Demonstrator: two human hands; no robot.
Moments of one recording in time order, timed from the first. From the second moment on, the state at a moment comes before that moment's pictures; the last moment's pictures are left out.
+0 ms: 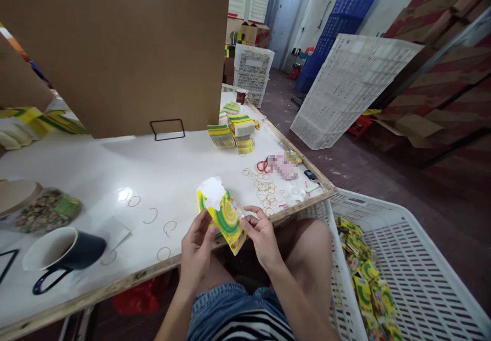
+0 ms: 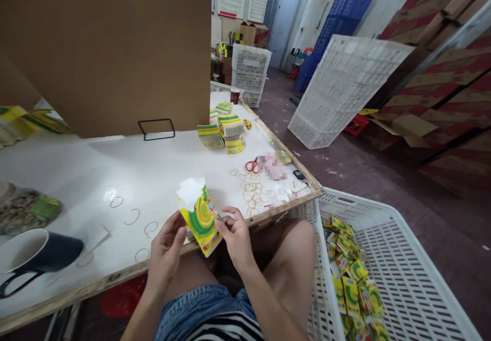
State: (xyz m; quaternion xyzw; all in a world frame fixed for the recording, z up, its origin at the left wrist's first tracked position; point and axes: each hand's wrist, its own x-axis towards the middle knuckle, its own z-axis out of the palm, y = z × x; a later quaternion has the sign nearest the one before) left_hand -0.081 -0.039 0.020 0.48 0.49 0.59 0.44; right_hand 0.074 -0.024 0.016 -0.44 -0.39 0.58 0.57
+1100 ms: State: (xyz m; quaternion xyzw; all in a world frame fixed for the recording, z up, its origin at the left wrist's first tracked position) left_hand -0.069 -0.053 0.031 0.34 0.31 0.47 0.75; right_hand 0.091 -0.056 0.038 -0.43 -0.73 0.27 0.47
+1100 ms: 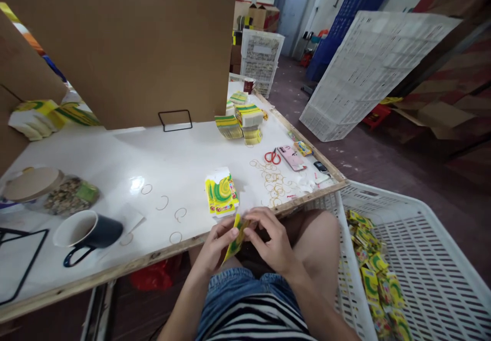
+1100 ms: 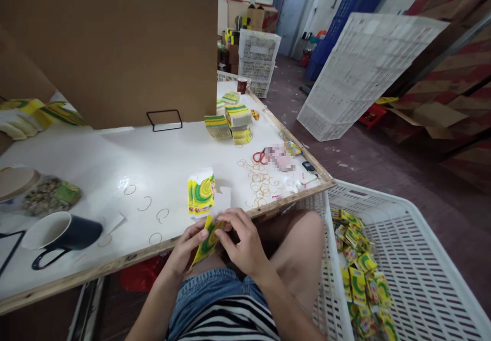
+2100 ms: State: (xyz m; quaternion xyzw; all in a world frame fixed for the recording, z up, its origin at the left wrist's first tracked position) left_hand -0.068 -0.047 0.019 0.38 0.37 0.44 0.73; right_hand 0.109 -0.047 0.037 -0.43 -0.78 0.25 0.39
